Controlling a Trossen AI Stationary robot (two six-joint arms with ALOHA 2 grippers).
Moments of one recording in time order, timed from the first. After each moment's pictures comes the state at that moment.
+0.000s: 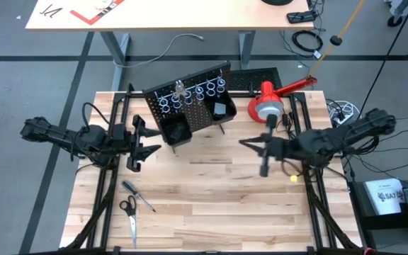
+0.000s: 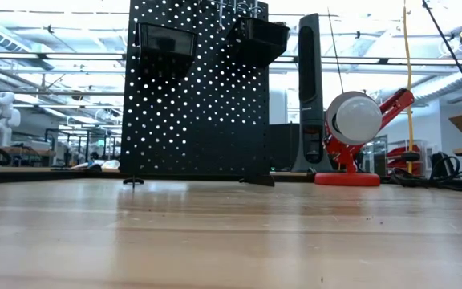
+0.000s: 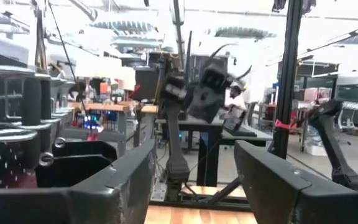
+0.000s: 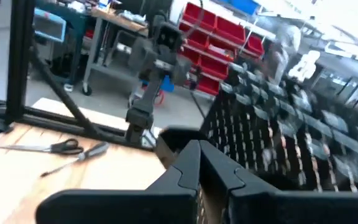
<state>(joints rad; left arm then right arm) -0.25 0.65 0.51 0.46 -0.25 0.04 0.36 1.02 0.97 0.05 0.56 -0.30</state>
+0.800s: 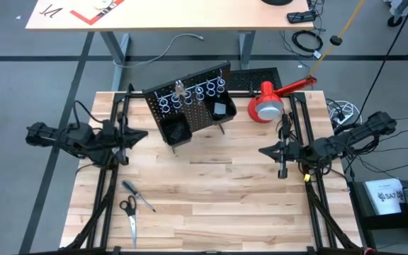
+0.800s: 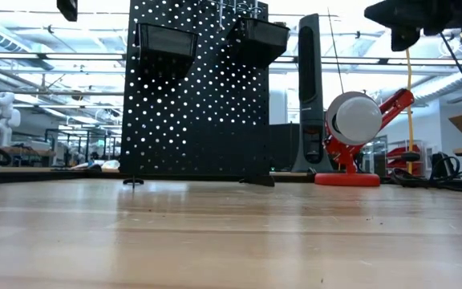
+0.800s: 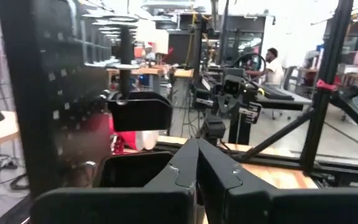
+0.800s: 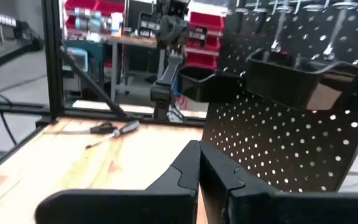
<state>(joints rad) -0.25 0.33 0.51 -0.05 -0.39 0.01 0.41 0.52 0.28 0.30 0.52 -0.11</state>
